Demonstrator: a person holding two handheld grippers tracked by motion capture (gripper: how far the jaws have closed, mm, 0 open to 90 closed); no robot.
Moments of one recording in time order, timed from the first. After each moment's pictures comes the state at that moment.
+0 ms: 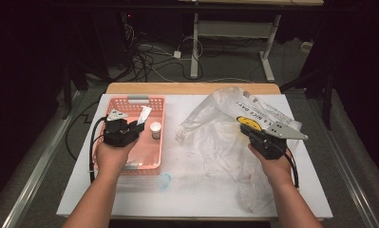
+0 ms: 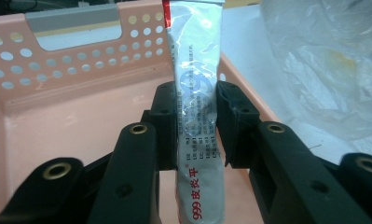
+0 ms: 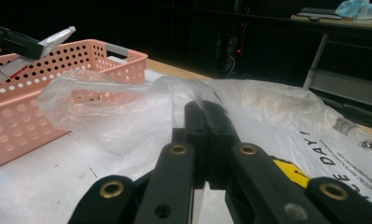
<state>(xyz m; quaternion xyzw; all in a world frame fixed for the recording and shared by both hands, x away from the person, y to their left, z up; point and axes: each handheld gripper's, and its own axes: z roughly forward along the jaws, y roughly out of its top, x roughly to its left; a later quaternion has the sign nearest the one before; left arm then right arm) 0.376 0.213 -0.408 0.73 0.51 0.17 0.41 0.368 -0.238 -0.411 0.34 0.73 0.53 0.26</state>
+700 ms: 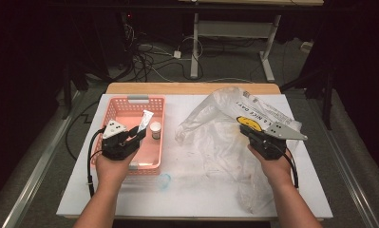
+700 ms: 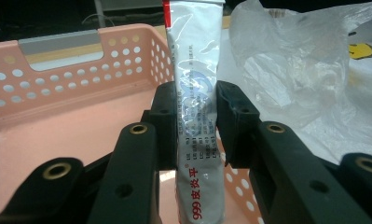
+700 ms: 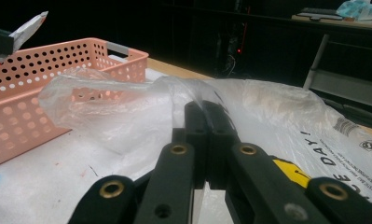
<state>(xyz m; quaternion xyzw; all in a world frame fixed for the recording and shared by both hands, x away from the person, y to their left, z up) 0.338 0.206 -0.412 0.72 0.47 0.20 0.47 0.367 -0.237 -0.411 0.33 0.73 0.53 0.26</state>
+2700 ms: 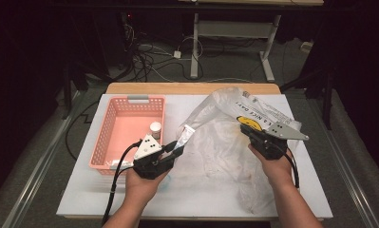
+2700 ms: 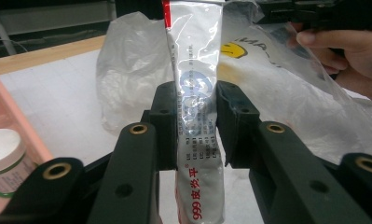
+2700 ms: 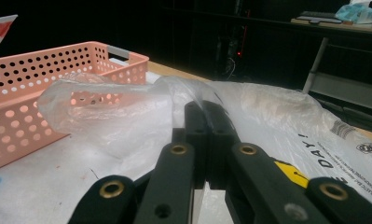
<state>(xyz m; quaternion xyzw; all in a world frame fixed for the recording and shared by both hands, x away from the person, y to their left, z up) 0.300 0.119 -0.404 0.76 0.36 0.14 0.52 0.366 -0.238 -0.409 0.33 0.73 0.54 0.26</state>
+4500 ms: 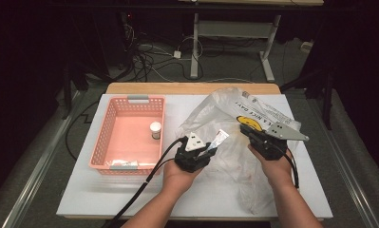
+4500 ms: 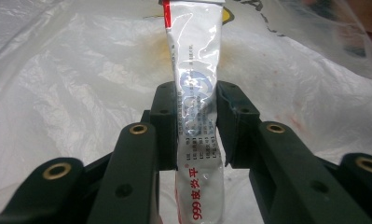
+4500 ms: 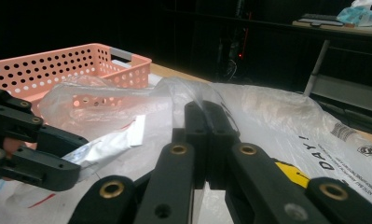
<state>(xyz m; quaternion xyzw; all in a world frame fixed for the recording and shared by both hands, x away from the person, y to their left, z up) 0.344 0.024 -0.439 0.81 0.33 0.12 0.47 0.364 -0.237 -0.408 0.33 0.73 0.54 0.26</state>
